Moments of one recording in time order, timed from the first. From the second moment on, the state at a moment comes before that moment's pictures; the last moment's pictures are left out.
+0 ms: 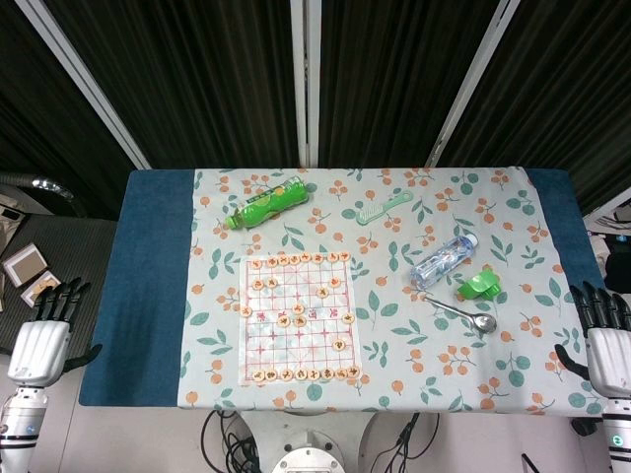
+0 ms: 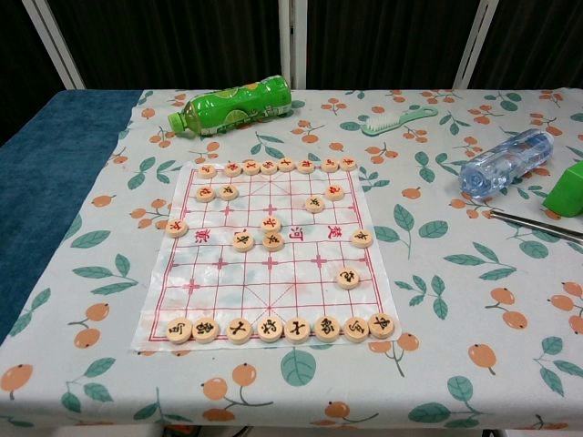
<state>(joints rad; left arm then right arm) -0.13 -1.25 0.00 -1.44 1.50 1.49 0.02 0.03 -1.15 0.07 -1.51 -1.42 1.46 -0.06</state>
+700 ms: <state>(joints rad) -0.20 -1.33 0.05 -1.51 1.64 1.37 -0.11 0.06 -1.09 0.12 -1.58 -1.37 1.43 -0.09</state>
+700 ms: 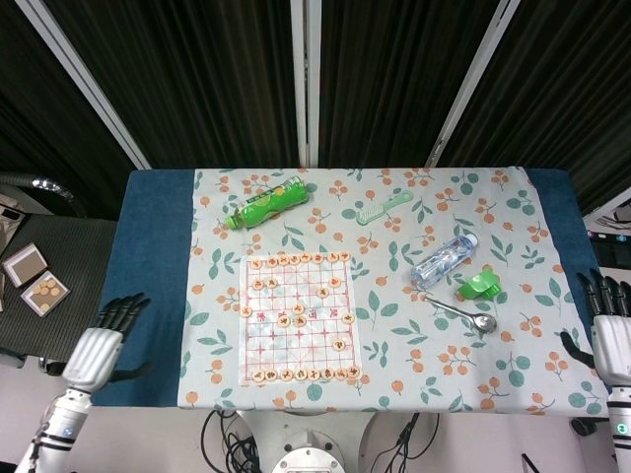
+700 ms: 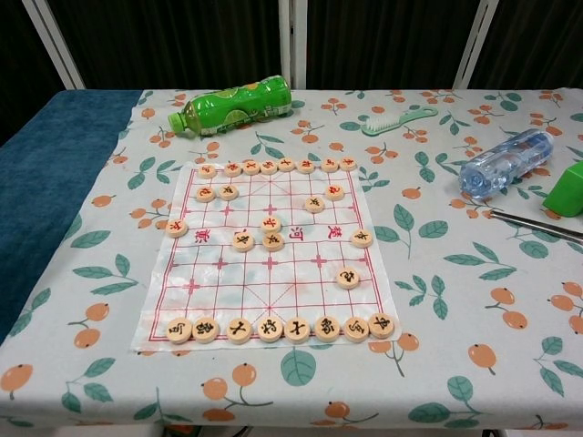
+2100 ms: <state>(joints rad) -0.42 -1.64 0.08 -1.44 1.66 1.12 -0.11 0.07 -1.09 0.10 -1.54 -1.38 1.42 -0.04</state>
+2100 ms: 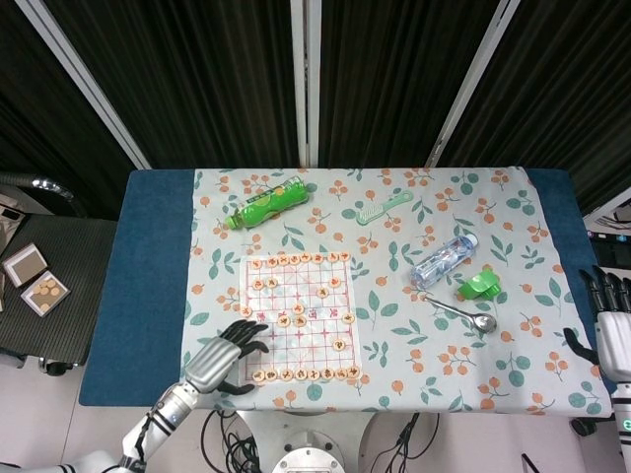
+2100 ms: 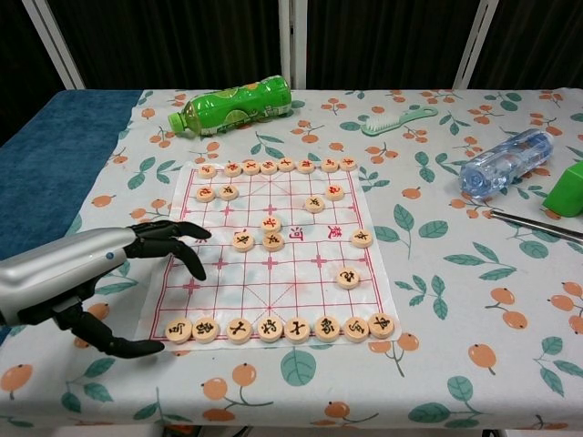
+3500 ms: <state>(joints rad) -0.44 -1.68 0.11 -1.38 1.64 1.11 -0.14 0.07 -1.09 0.09 -1.54 -1.37 1.41 -0.06</state>
